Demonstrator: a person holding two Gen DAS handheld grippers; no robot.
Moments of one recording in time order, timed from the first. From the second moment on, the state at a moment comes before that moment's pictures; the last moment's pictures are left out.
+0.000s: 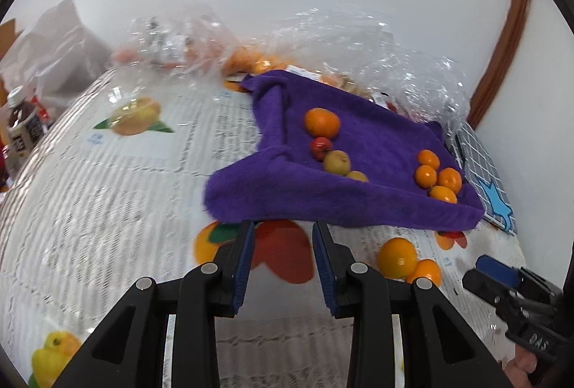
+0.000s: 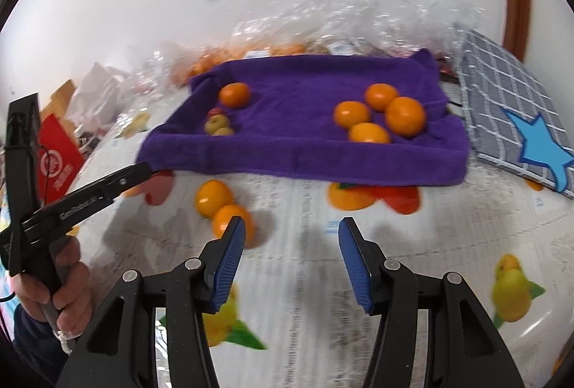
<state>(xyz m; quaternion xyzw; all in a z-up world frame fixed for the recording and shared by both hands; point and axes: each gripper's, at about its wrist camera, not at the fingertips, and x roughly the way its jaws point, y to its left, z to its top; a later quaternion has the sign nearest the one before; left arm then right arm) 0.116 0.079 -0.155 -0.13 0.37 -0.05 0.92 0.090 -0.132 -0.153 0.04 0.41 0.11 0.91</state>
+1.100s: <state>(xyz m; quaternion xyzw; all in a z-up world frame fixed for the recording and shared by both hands) 0.114 0.089 -0.154 -0.16 0.36 -0.07 0.91 0.102 -0.141 -0.163 0.00 0.41 0.09 0.91</state>
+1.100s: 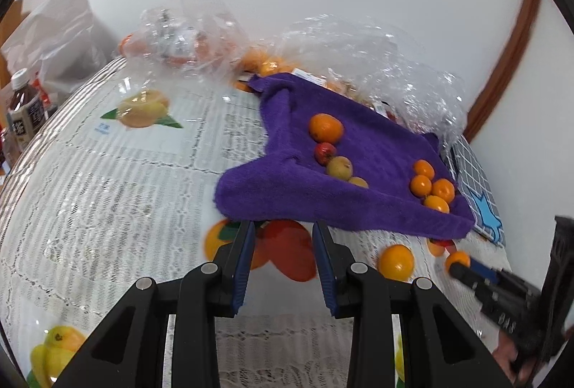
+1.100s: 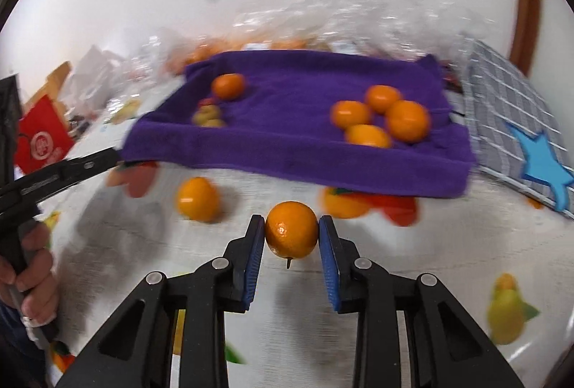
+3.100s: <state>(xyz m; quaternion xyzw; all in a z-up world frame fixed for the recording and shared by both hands) 0.216 0.033 -0.107 -0.15 0.37 -0.09 0.91 0.210 -0.248 -0.106 0.03 0.35 0.05 0.93</state>
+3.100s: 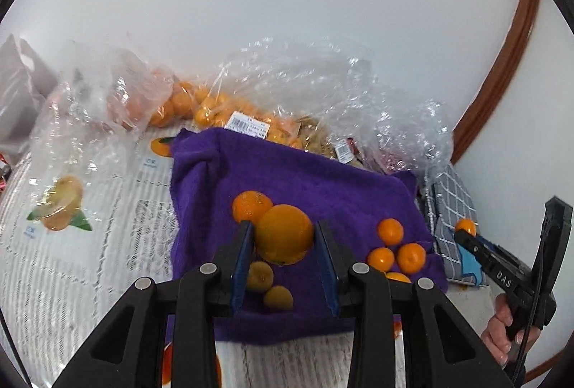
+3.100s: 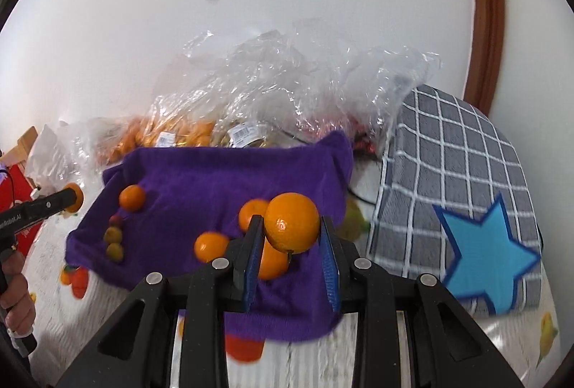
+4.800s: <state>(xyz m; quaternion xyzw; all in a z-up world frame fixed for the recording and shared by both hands) 0.218 0.010 -0.123 -0.08 0.41 -0.09 0.90 0.254 -0.228 -0.146 -0.01 0.39 0.06 0.92</state>
